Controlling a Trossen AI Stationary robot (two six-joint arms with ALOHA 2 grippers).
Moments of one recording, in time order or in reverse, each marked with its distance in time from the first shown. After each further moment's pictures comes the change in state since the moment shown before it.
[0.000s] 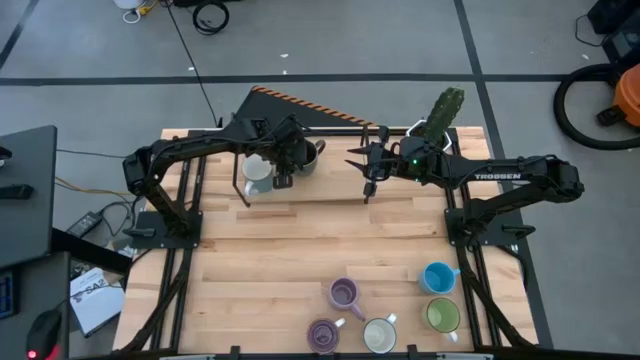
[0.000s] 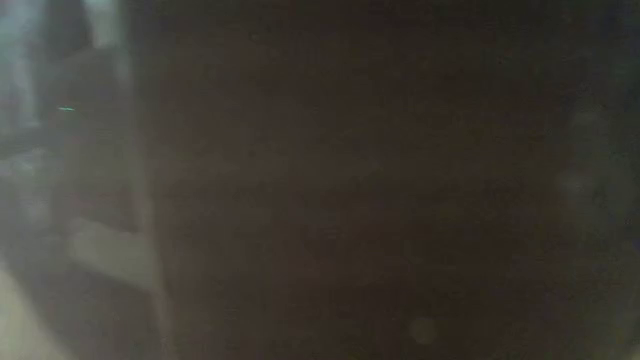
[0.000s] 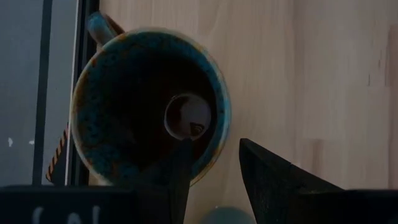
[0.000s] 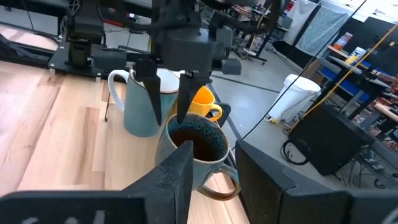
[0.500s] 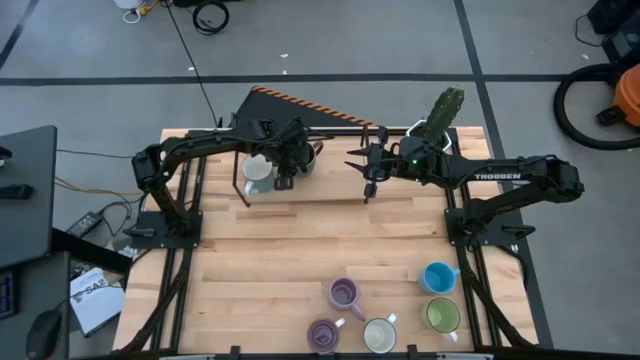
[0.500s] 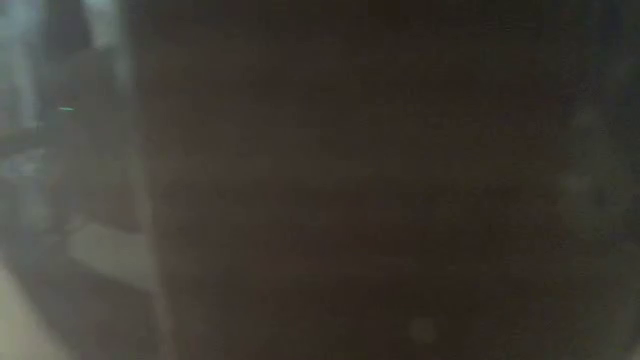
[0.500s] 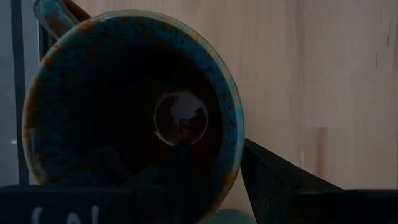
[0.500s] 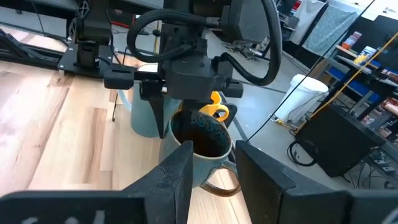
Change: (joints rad) left arm 0.018 0.067 0.000 -0.011 0.030 0.051; right arm 0.000 0.000 0.000 -0.007 -0.025 0.011
